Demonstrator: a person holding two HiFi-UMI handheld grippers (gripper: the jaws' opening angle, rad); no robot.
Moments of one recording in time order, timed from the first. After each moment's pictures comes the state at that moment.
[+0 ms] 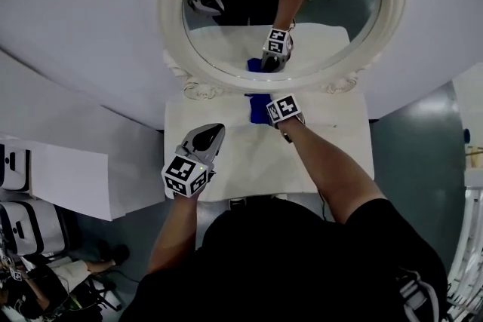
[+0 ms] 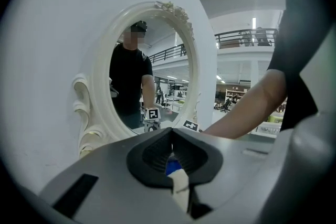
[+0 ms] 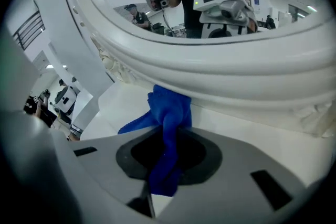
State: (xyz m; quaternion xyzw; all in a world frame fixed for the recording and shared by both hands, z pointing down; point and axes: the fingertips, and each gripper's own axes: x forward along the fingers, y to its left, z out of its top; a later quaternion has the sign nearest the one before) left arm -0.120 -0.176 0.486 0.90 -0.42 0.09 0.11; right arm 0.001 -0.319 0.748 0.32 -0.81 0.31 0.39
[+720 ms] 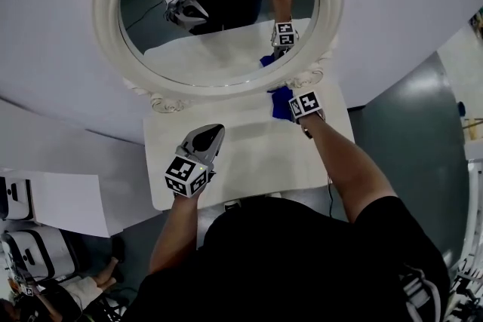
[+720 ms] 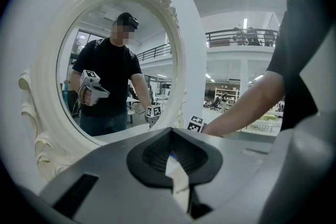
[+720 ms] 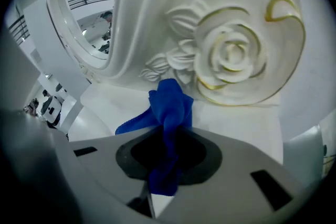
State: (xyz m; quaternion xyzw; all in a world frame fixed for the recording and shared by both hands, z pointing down) left arm -0.007 -0.197 0.482 0.92 -0.36 0.10 0.10; right arm 0.220 -0.336 0.746 0.41 -0.76 0.33 0.38
